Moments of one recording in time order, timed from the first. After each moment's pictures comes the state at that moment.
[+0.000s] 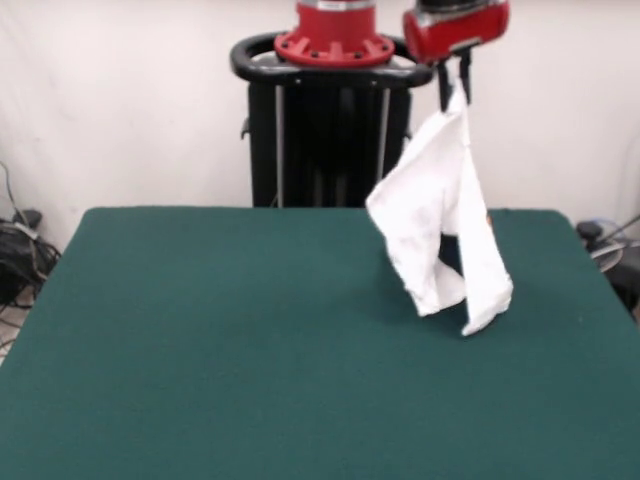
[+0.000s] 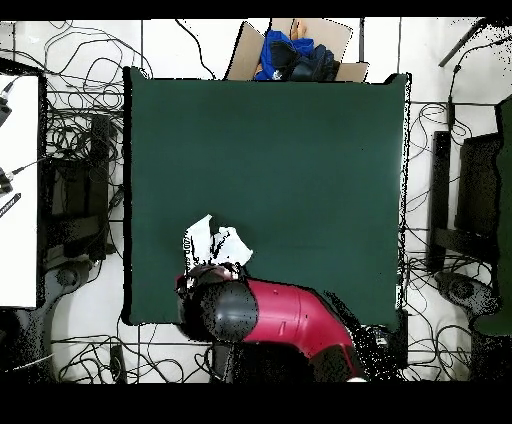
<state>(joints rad) -0.53 -1.17 0.46 2.36 0.10 0.51 1.25</state>
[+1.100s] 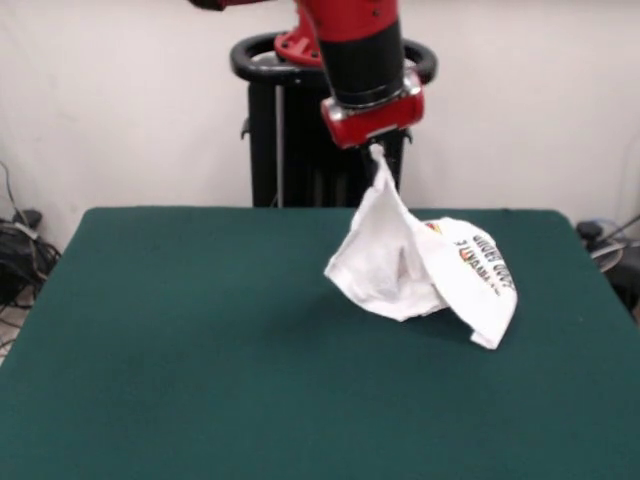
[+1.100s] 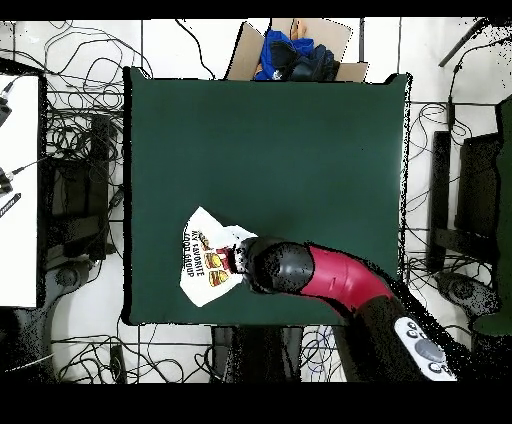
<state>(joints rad) -0.65 -0.86 0.41 2.15 -0.06 0.54 1.25</state>
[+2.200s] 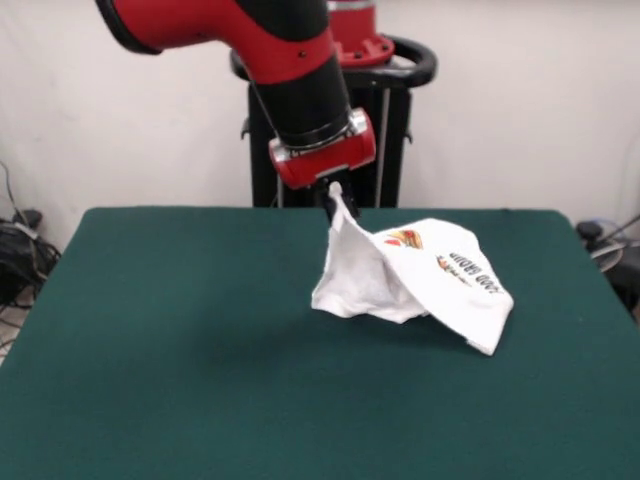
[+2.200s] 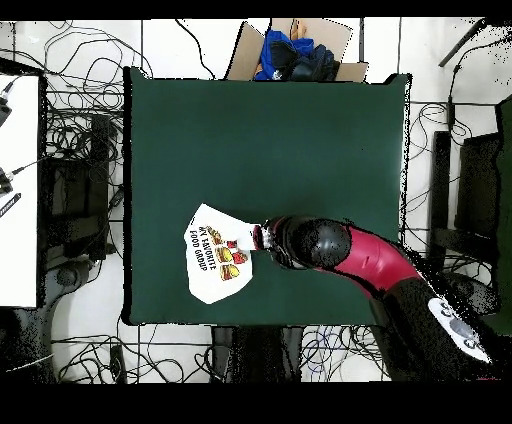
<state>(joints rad) -0.76 -0.74 0.46 2.01 -0.09 0.57 1.25</state>
